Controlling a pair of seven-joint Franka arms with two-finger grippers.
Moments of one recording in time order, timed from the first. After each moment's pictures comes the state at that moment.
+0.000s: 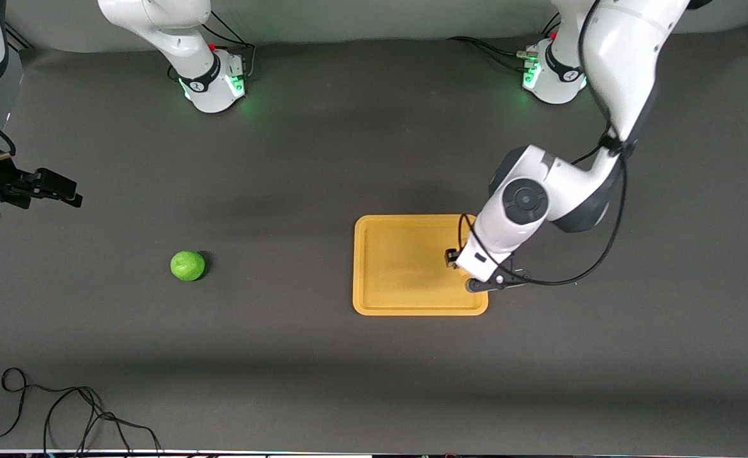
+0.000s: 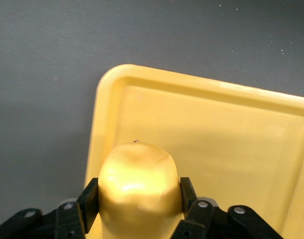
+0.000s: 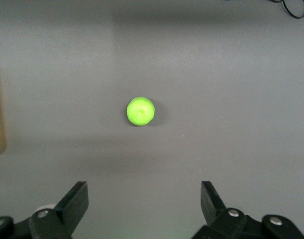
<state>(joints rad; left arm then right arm) -0.20 0.56 -0.34 -1.73 0.14 2.31 -0.76 -0.04 0.03 -0.02 -1.62 0.00 1.61 -0.04</state>
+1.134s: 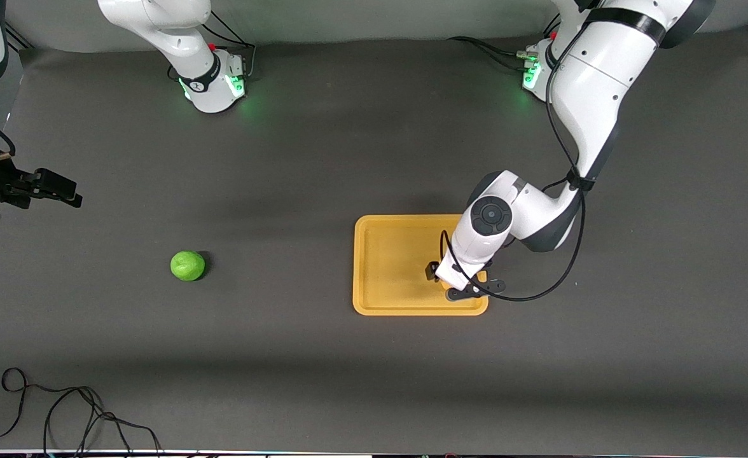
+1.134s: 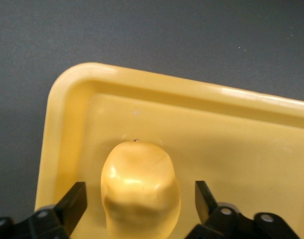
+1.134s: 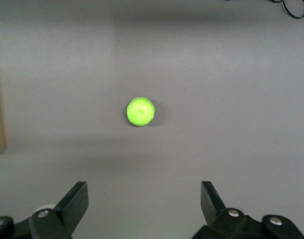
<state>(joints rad) -0.23 0.69 -0.33 -1.70 0.27 2.44 -0.86 -0.04 0.03 -0.02 -1.62 0.00 1.61 -0.04</state>
